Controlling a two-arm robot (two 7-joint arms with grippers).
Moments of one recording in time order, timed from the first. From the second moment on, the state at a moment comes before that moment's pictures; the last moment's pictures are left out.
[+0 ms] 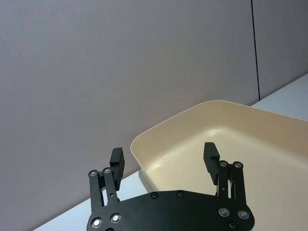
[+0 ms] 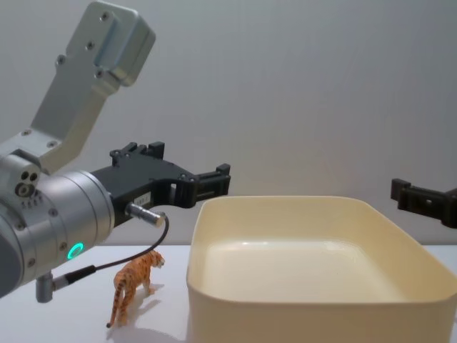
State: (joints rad) left arm -0.24 0.38 0.45 -1.63 -0.20 0.01 -0.01; right arm -0.01 0.34 -0.23 -1.77 0.29 0.03 0.07
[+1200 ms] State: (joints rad) left arm -0.24 0.38 0.45 -1.63 -0.20 0.01 -0.01; right arm -0.01 0.34 -0.23 -1.77 0.29 0.03 0.07
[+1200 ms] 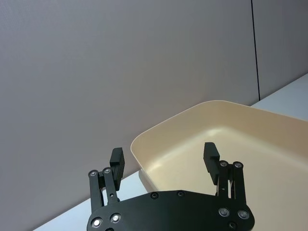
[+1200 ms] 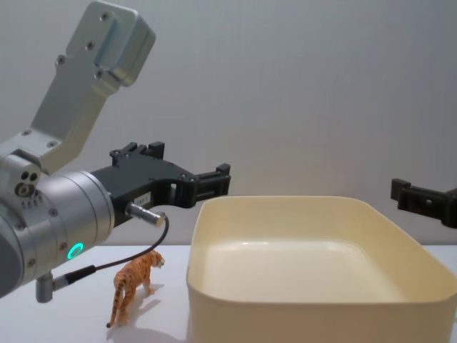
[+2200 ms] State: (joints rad) left arm -0.24 0.38 0.45 -1.63 -0.20 0.01 -0.01; right arm -0.01 0.34 -0.23 -1.77 0.29 0.03 0.07
